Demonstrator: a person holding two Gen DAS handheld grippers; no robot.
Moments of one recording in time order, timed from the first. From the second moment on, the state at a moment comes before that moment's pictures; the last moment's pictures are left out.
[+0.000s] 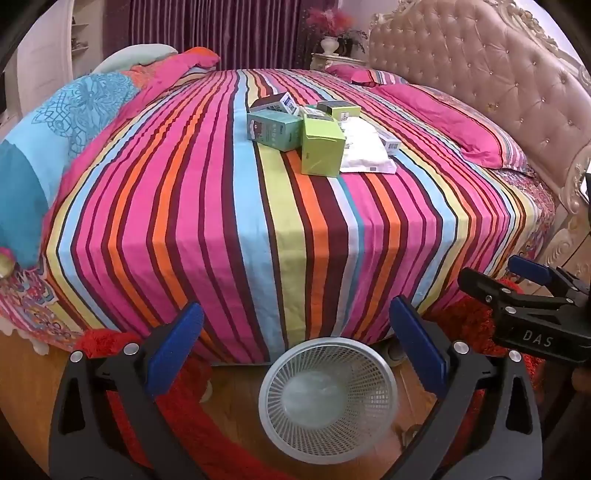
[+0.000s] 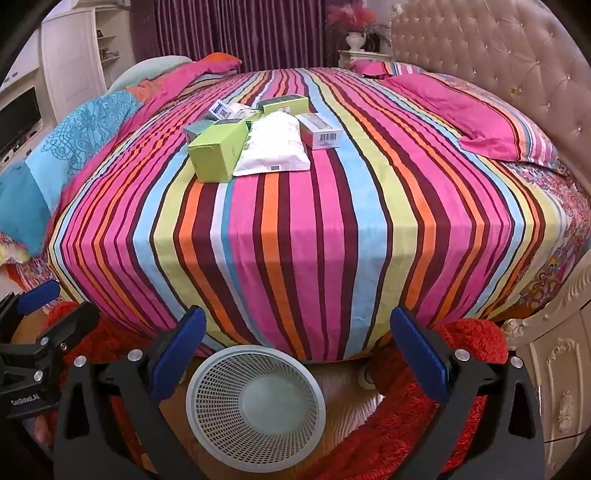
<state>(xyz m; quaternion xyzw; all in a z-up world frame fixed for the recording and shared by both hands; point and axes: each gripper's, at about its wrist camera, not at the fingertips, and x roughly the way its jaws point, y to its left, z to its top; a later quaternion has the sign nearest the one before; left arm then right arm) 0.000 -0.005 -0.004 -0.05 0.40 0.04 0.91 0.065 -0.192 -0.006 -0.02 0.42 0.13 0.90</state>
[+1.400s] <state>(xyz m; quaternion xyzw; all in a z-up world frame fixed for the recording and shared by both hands) 0.001 0.000 -0.006 -0.05 0.41 0.05 0.91 0.065 -0.192 -0.005 -0.03 0.42 0.14 0.90</state>
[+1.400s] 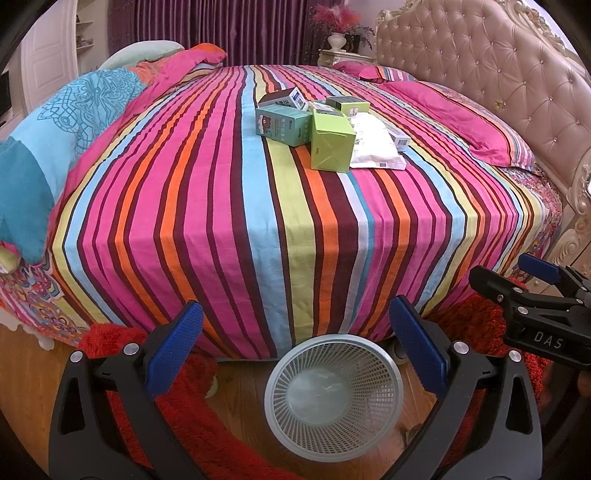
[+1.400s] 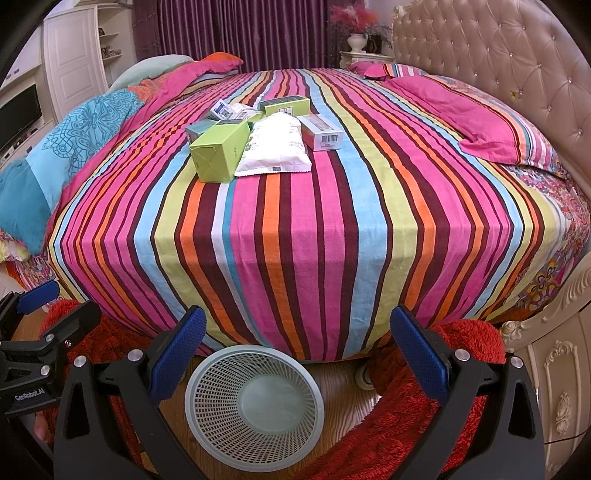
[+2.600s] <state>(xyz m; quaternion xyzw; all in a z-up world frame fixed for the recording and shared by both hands) 0.007 0.002 -0.014 -0.05 0.43 0.06 0.90 0.066 -0.191 -0.008 -0.02 0.43 0.15 0.89</state>
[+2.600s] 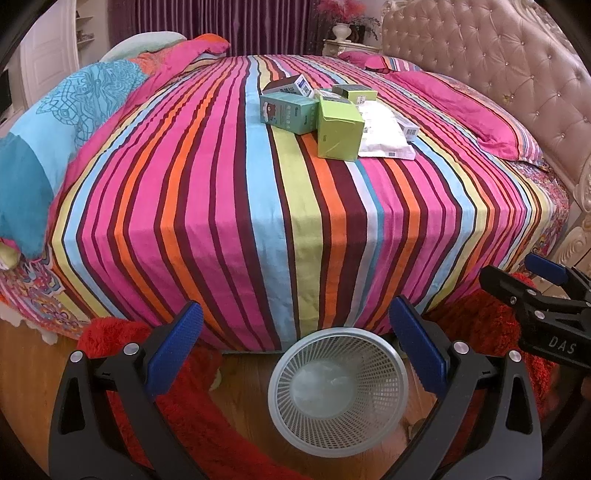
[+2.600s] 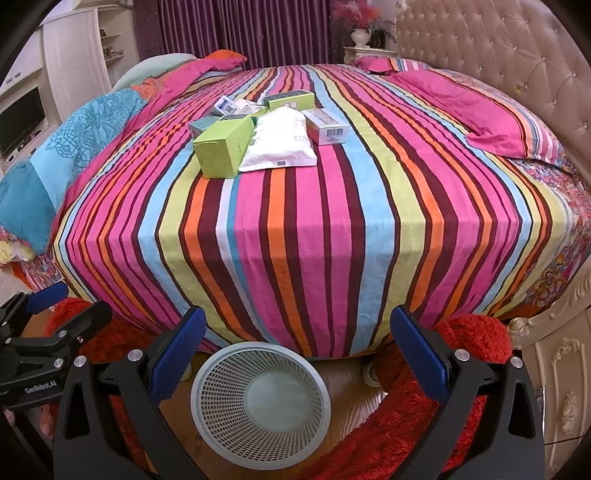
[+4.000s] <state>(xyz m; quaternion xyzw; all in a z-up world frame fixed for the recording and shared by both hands) 0.194 0.000 0.001 -0.08 0.41 0.06 0.91 0.266 -0.193 0.016 0.00 0.37 0.16 0.91</state>
